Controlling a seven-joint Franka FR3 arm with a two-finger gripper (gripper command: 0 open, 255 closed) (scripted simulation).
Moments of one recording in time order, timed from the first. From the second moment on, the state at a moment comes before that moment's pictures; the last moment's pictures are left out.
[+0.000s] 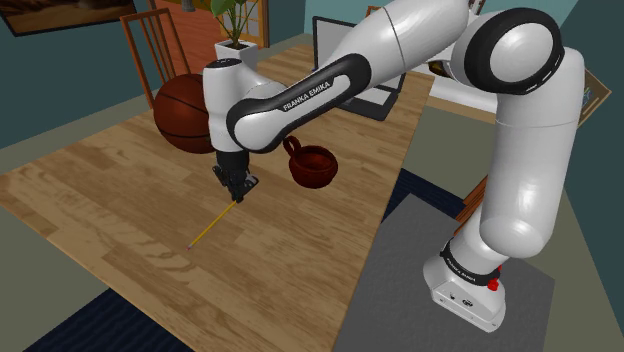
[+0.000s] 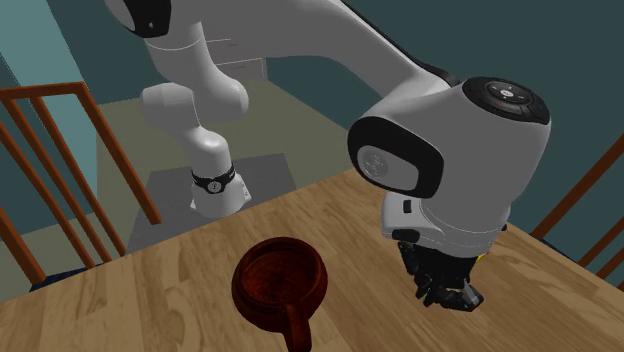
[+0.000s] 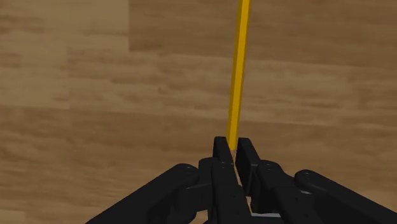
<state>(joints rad) 0.02 0.43 0.58 -1.82 -0.16 2.17 1.93</state>
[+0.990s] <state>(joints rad) 0.00 0.38 0.60 -1.78 -0.12 2.09 1.92</state>
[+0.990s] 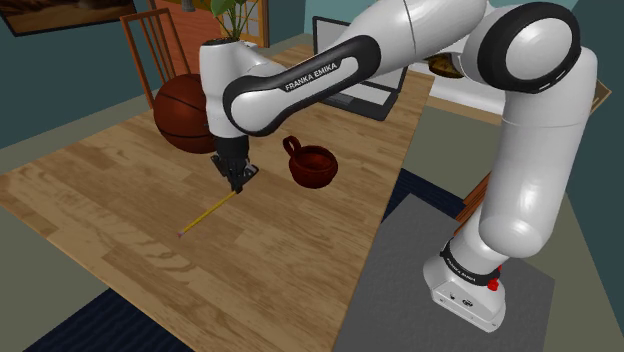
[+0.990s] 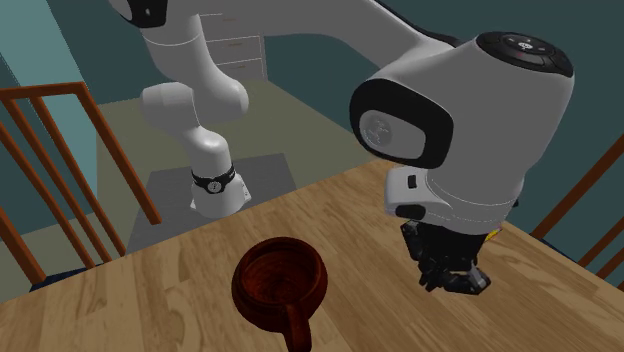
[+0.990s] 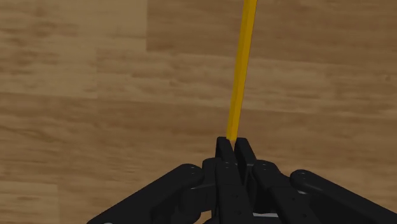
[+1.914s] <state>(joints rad) -0.01 0.32 0.62 -1.67 -0.08 1.92 1.91</state>
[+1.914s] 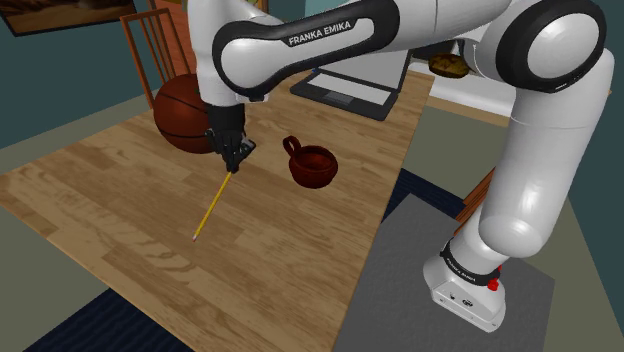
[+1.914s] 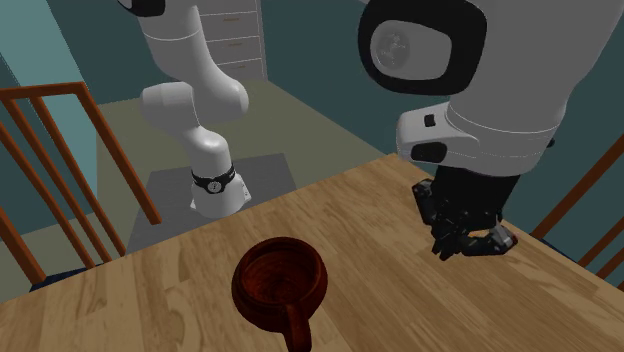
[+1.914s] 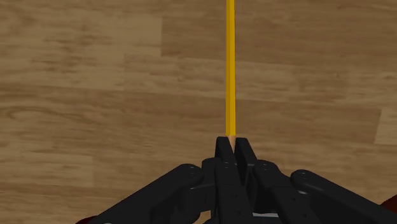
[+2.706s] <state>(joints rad) -0.04 0.26 0.62 -1.59 -0.05 1.79 1.87</state>
